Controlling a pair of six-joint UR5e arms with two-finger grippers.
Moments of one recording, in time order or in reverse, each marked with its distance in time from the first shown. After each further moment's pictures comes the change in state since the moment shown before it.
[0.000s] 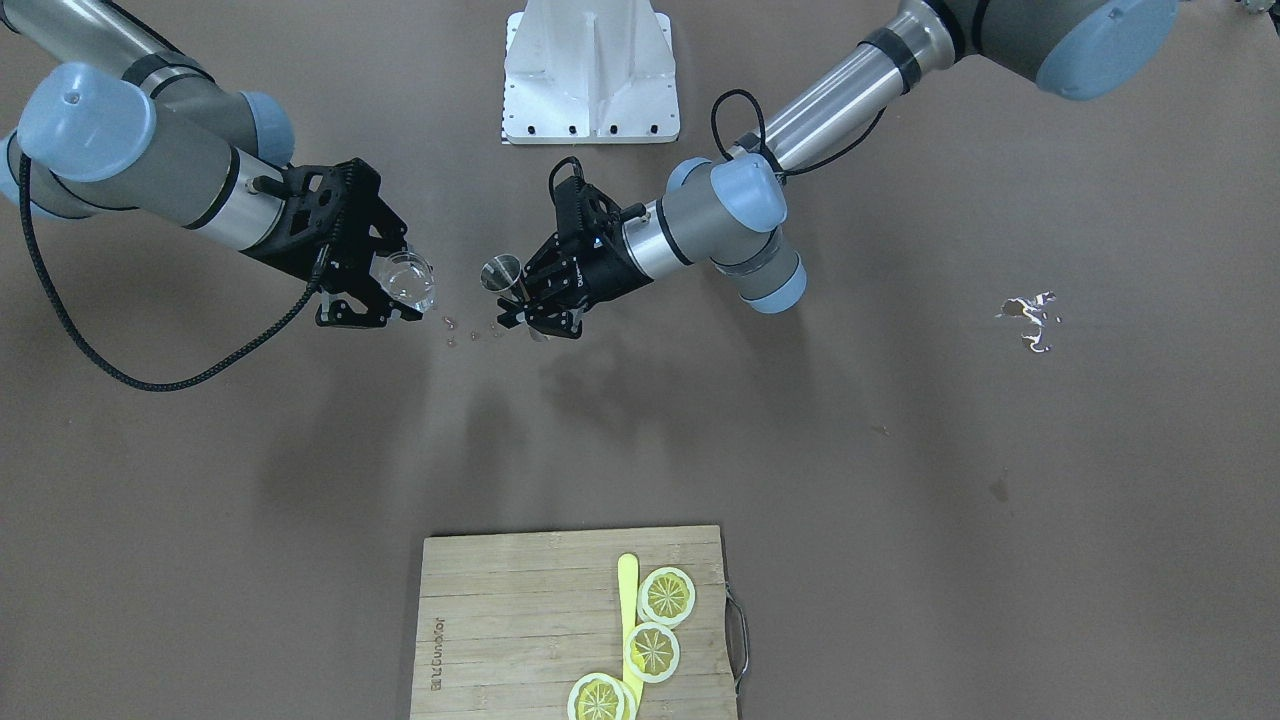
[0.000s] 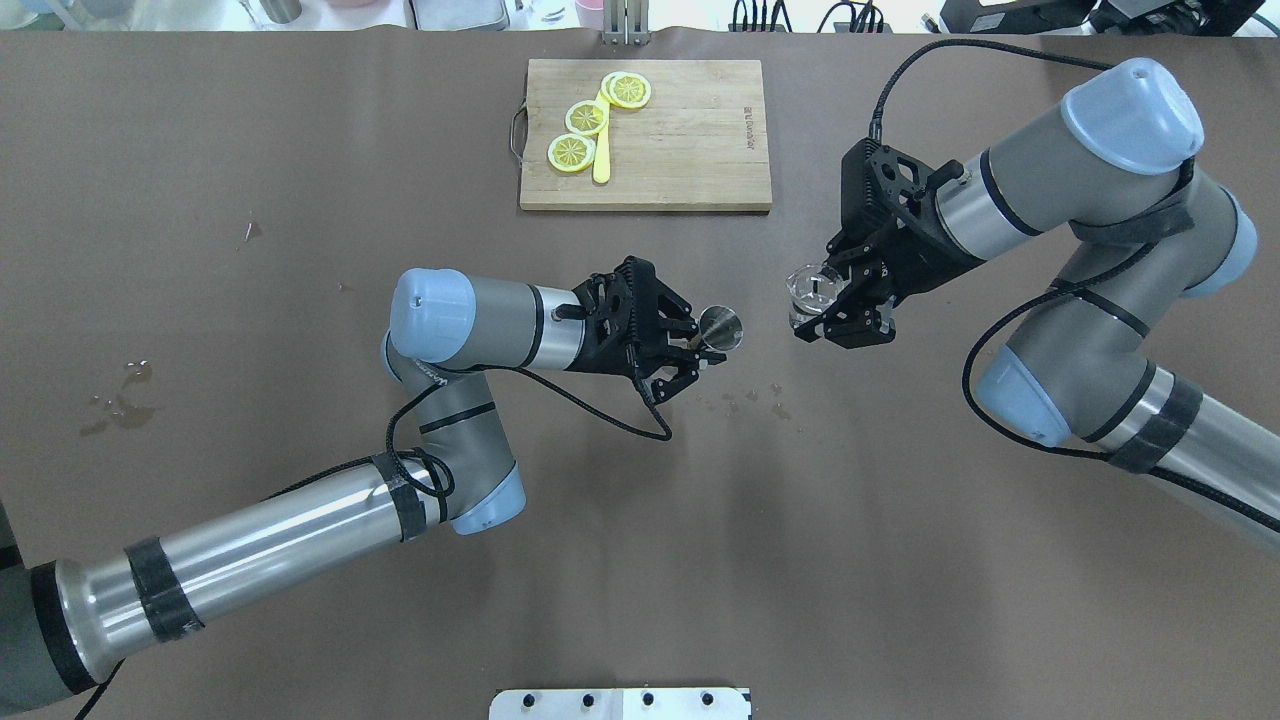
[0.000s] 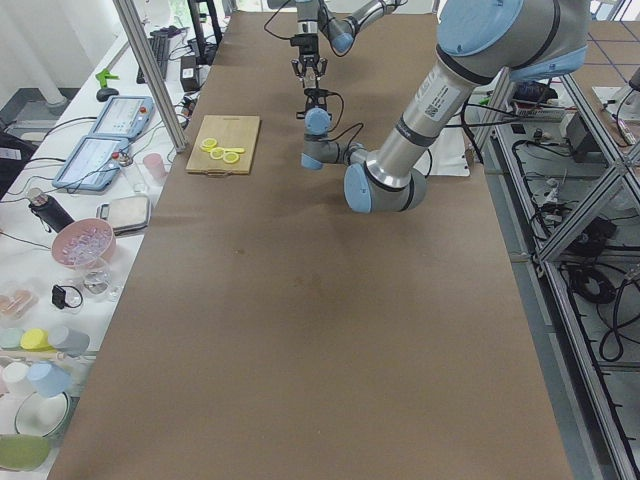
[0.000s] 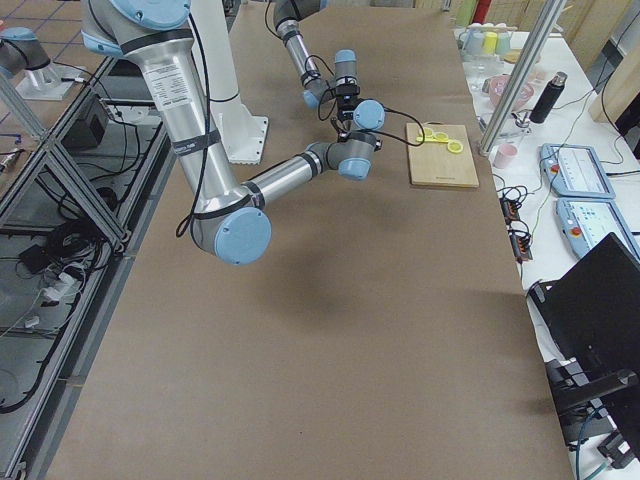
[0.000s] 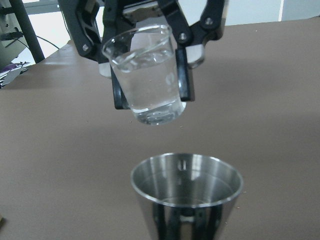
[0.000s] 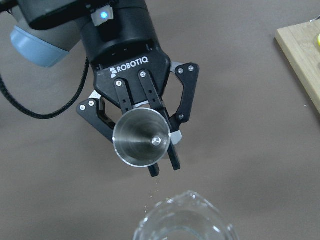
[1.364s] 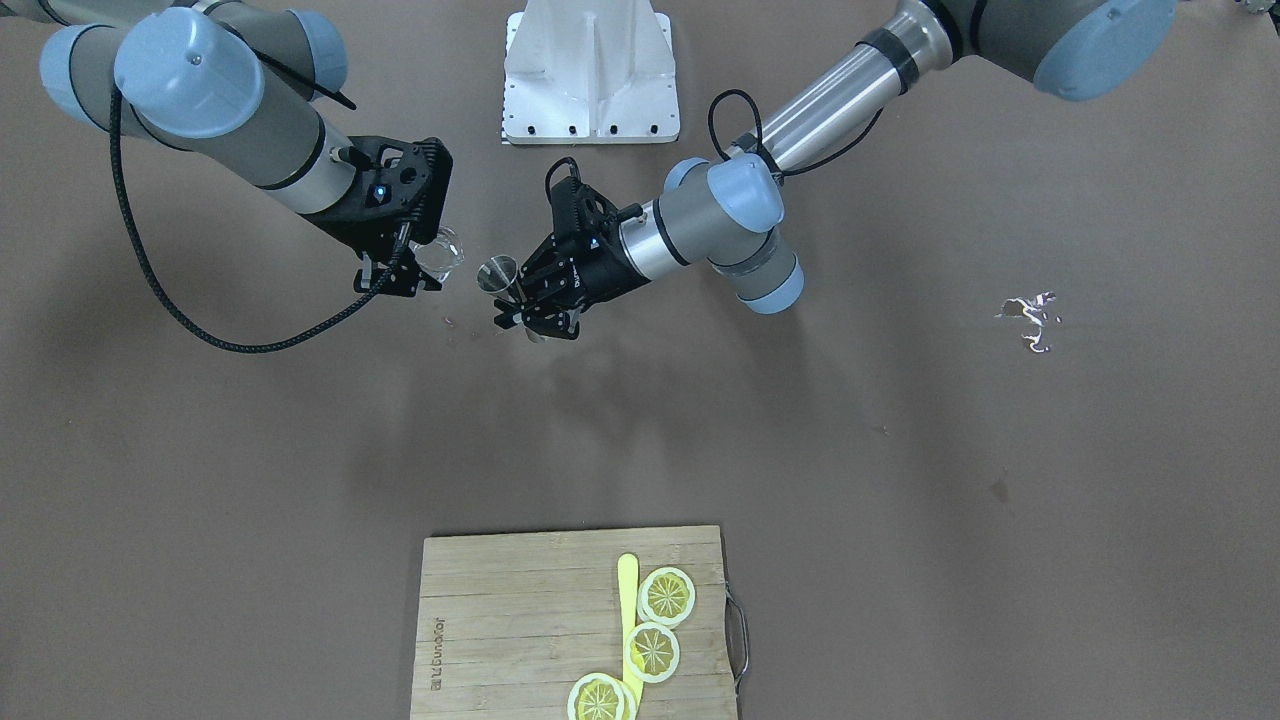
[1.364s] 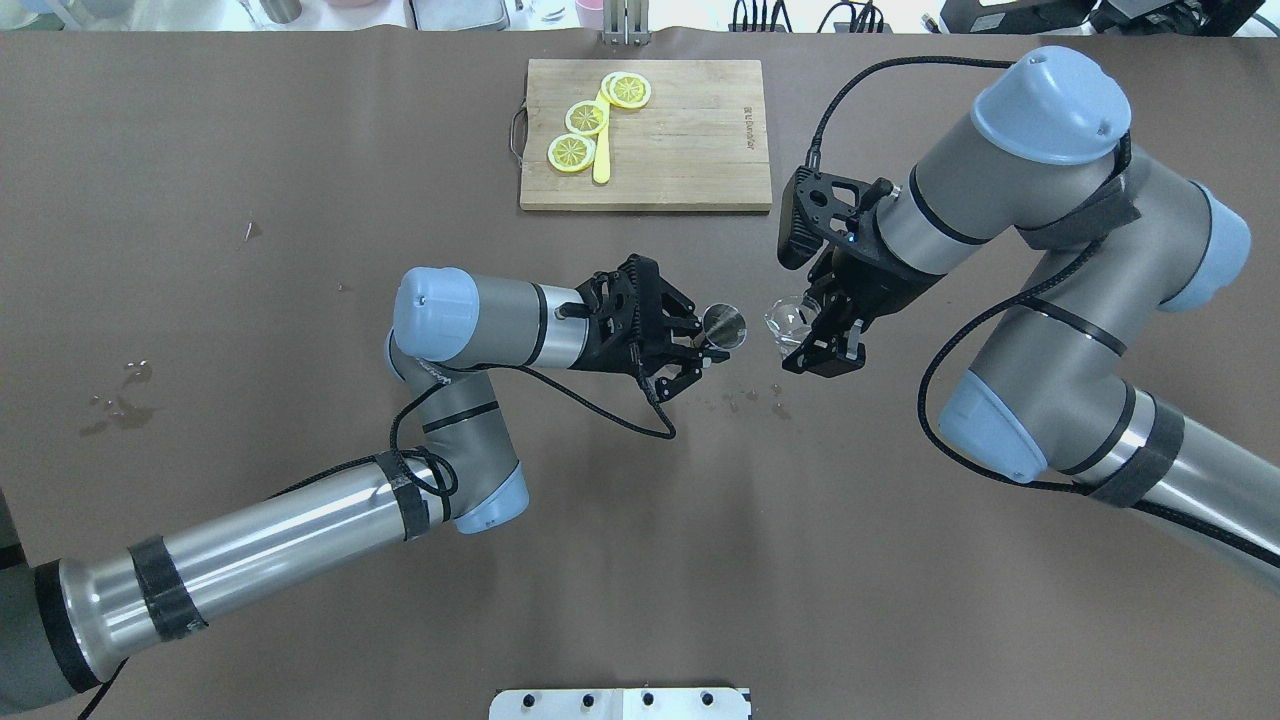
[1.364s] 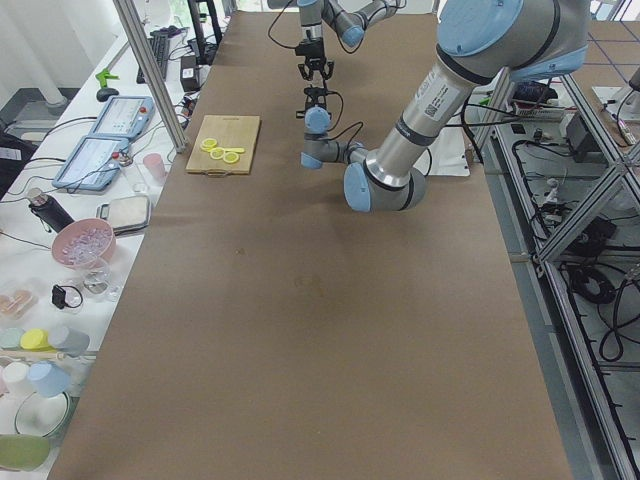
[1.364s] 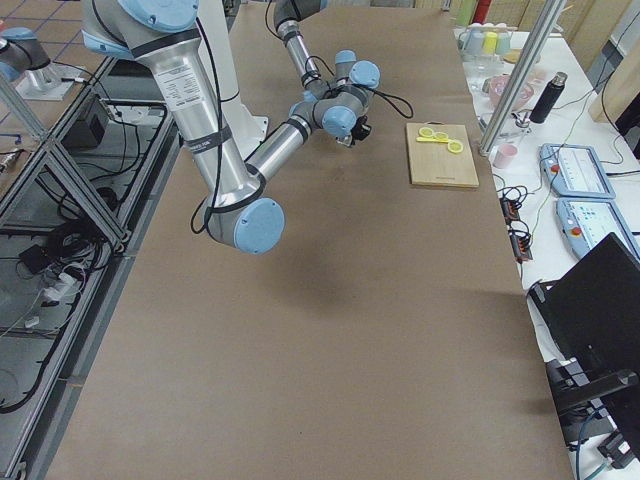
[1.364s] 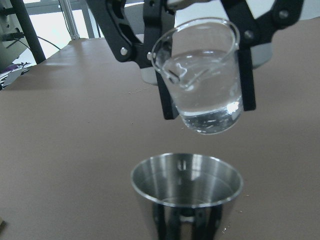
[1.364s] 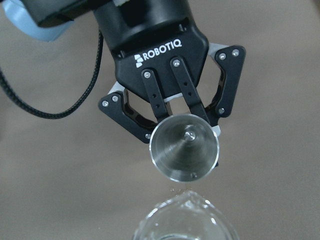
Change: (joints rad) left arm 0.000 -0.006 0.003 0.001 0.004 -0.002; right arm -0.060 0.097 0.097 -0.462 -0.066 -0.133
